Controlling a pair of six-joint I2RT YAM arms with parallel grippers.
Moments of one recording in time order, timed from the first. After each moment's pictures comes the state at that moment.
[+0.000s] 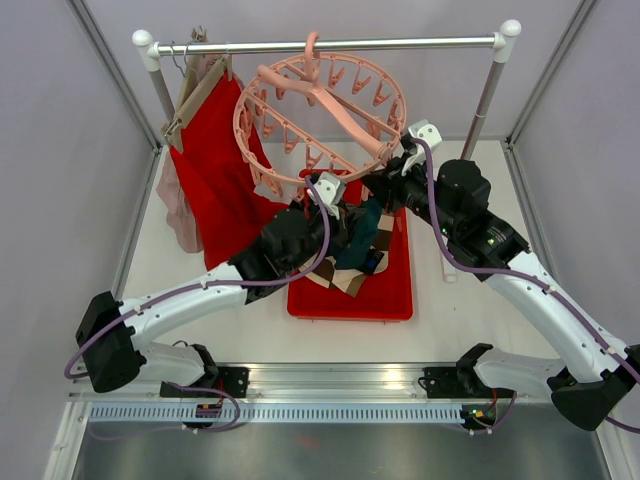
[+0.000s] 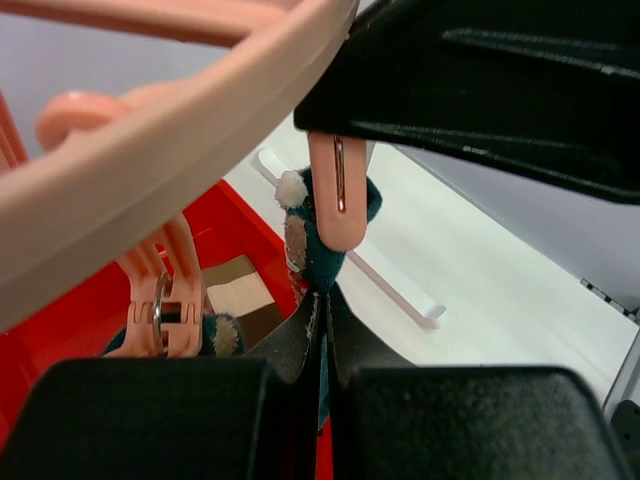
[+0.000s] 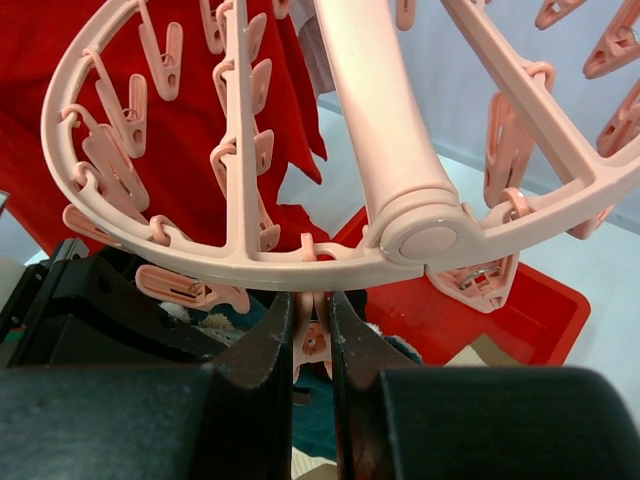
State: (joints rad) left arm -0.98 1.31 1.00 0.32 -0.20 -0.17; right arm 0.64 1.13 1.28 -0.24 -0.03 0.13
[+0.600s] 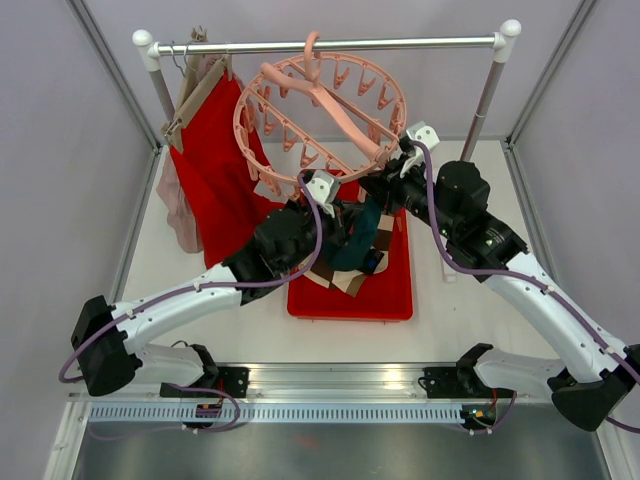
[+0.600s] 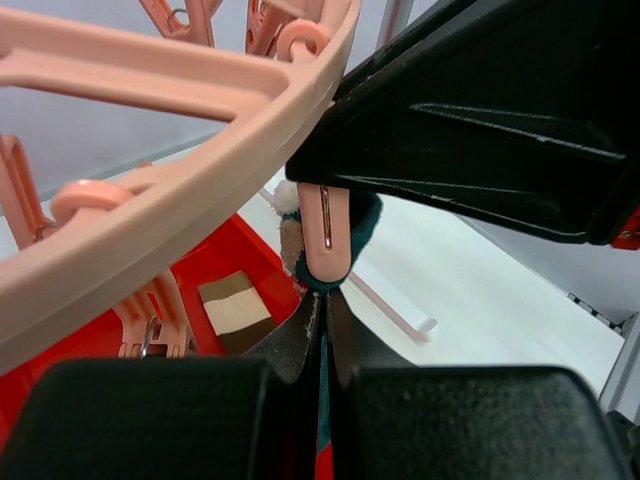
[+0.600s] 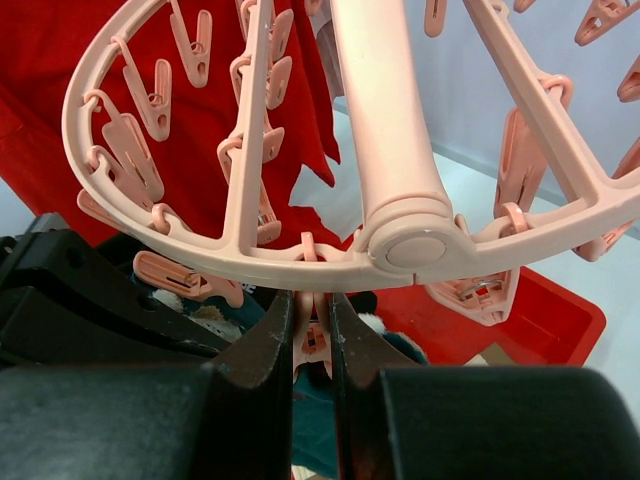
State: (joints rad) left arm -0.98 1.28 1.01 0.33 -0.20 -0.17; right arm 0.64 1.13 1.26 -0.21 -0.08 0.12
